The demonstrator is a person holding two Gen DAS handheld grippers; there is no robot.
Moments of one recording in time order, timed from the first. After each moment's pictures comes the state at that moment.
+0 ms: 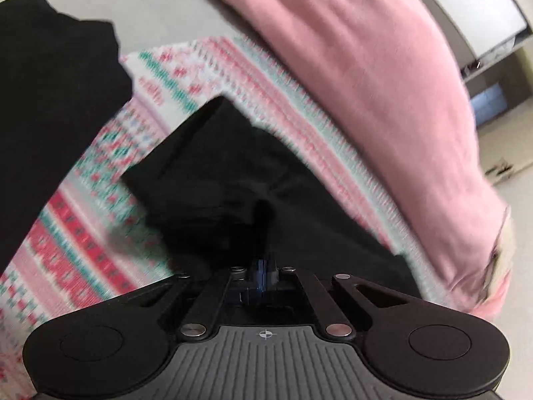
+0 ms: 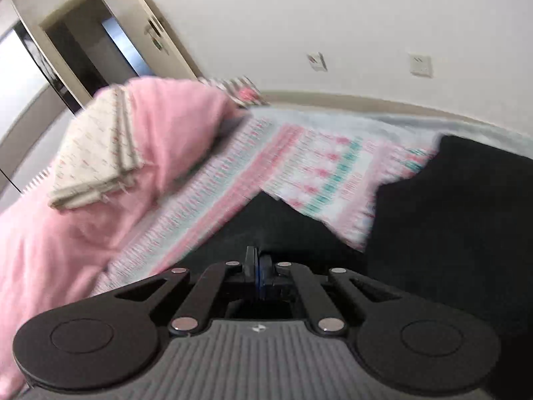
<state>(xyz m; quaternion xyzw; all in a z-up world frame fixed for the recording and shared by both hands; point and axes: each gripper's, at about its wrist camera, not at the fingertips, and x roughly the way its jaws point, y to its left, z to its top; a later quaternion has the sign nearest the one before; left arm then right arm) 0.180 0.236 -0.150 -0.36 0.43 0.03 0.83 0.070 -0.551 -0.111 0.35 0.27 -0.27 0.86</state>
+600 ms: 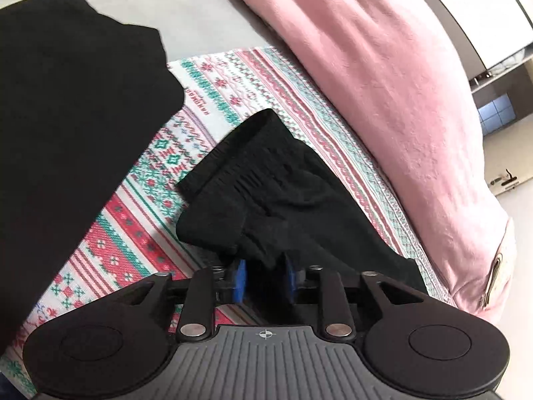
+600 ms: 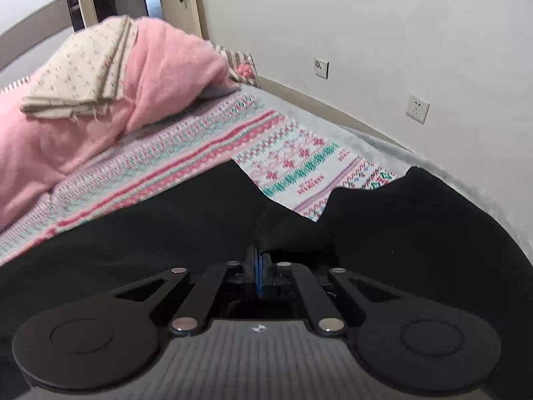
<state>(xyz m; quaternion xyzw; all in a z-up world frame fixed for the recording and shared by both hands) 0.156 0.276 -0.142 -0.39 0.43 0.04 0.82 0.070 -0.538 -0.114 0.18 0.35 -0.28 0.87</state>
